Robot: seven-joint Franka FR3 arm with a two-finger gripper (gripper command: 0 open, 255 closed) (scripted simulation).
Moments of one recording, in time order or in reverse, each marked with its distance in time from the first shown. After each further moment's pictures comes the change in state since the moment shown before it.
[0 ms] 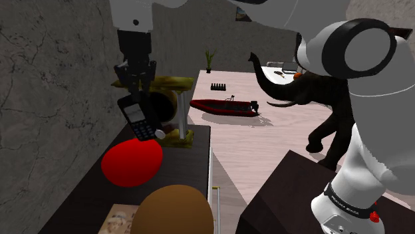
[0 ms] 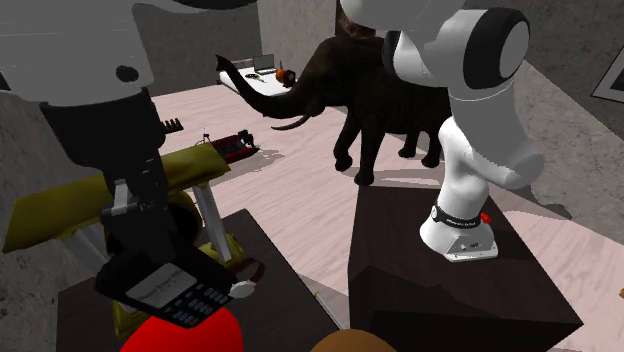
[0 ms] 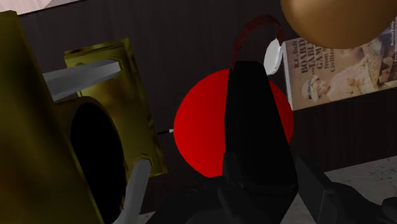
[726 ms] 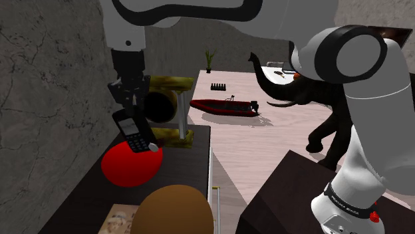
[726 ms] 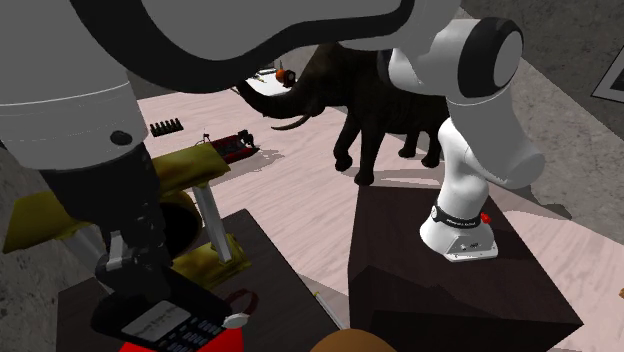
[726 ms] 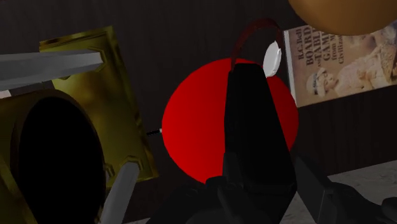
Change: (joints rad) arm 0.021 0.047 -0.001 -0.036 -0.013 0.082 0.021
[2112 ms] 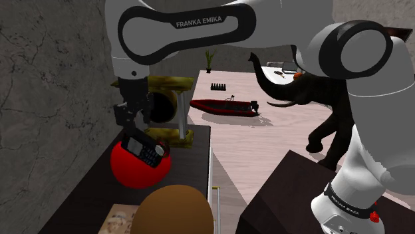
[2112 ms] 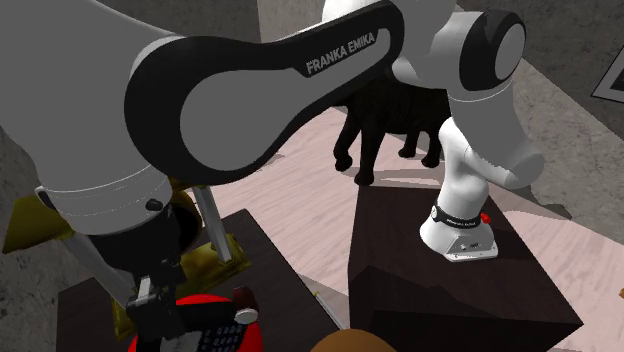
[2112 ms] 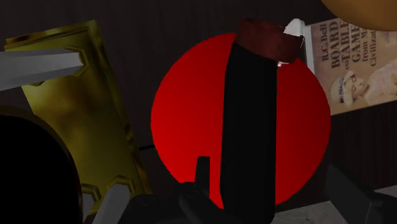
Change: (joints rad) arm -0.028 -0.036 0.000 -0.238 0.009 0.202 -0.010
